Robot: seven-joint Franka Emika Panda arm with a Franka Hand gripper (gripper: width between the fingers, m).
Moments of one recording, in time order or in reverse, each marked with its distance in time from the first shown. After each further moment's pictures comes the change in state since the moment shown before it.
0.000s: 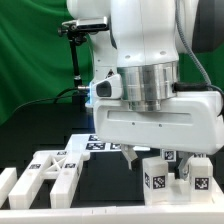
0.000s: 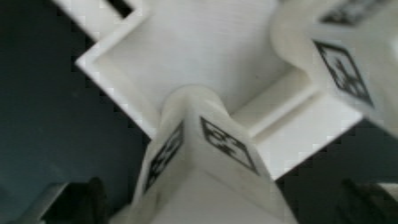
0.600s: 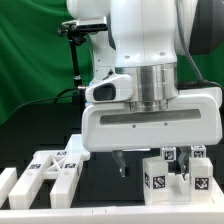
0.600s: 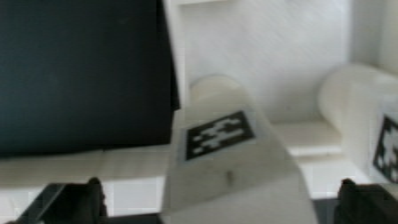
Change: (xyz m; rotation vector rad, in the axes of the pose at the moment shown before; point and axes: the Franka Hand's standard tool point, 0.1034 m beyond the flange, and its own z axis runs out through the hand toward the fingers) arm 0.003 0.007 0.000 -0.035 0.004 -0.566
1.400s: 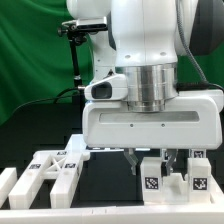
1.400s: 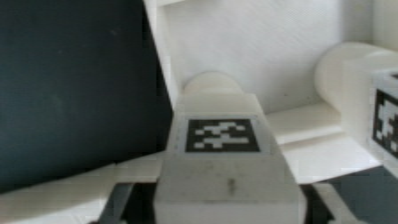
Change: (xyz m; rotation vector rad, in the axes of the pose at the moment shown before) arm 0.001 0.000 0.000 0.000 0.008 0.358
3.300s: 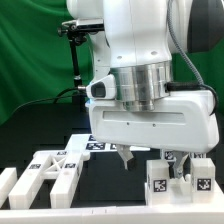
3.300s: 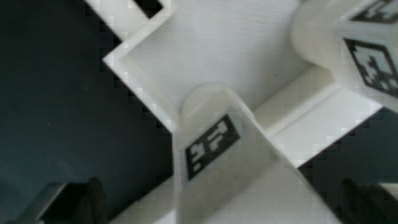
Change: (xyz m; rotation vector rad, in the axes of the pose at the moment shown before) arm -0.003 0.001 0.000 0.041 -0.018 0.167
